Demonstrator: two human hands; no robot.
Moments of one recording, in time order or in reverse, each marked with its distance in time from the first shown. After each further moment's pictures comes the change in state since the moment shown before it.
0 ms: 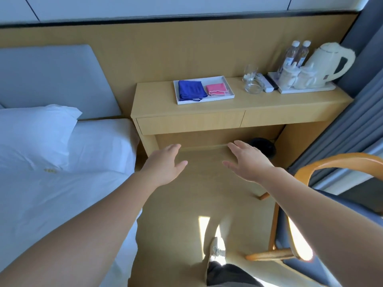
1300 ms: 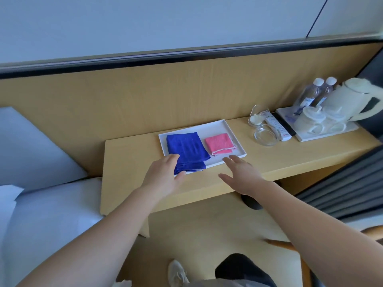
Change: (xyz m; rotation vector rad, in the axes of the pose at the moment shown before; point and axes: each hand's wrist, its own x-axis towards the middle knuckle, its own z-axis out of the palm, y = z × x) left_hand 0.403 -0.083 -0.070 -0.002 0.020 0.145; right_hand 0.376 0.036 -0.073 0.048 -0.073 0.160
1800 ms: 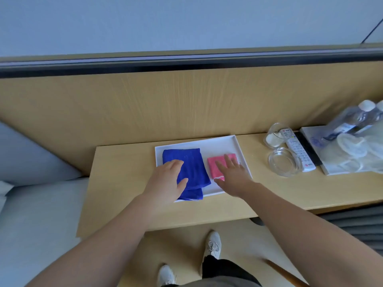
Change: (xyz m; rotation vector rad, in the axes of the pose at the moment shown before) left_hand 0.105 0.005 0.024 -0.007 -0.008 -0.076; right_hand 0.164 0.044 0.012 -0.089 -0.139 -0.141
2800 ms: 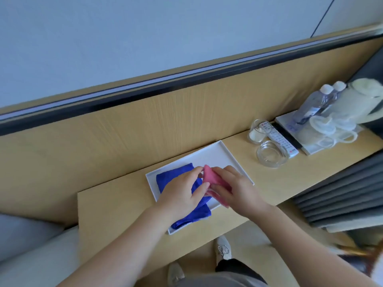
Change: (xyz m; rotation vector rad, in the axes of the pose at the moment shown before) left_hand 0.038 0.010 -0.037 -0.411 -0.215 0.333; right_hand -0.063 -0.062 -0.041 0.703 0.563 -0.037
